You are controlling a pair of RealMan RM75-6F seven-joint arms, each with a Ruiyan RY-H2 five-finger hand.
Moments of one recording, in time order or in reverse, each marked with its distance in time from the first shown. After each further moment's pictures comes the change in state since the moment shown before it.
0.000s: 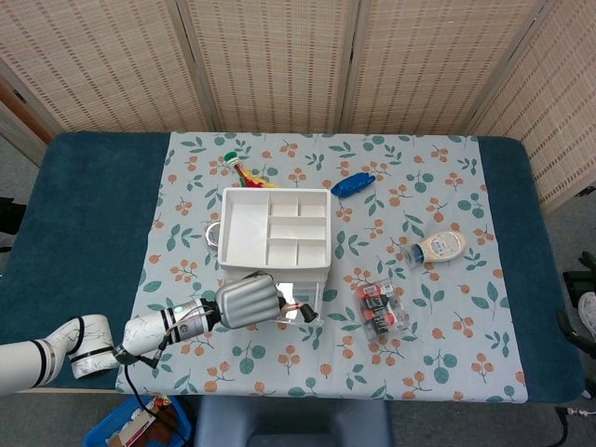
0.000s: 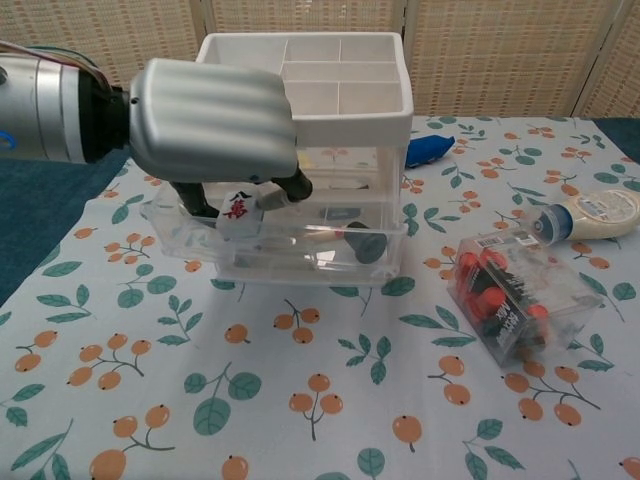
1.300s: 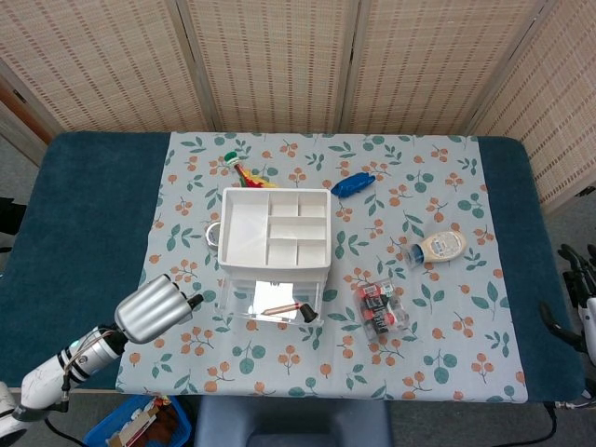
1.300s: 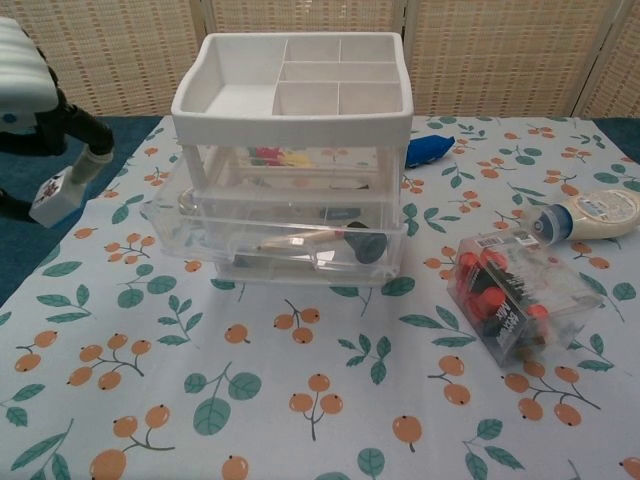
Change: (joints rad) left arm 0.389 0.208 0.117 -0.108 0.004 0.370 -0.097; right arm 0.036 -0.010 0.010 -0.020 -0.047 -0.003 -0.013
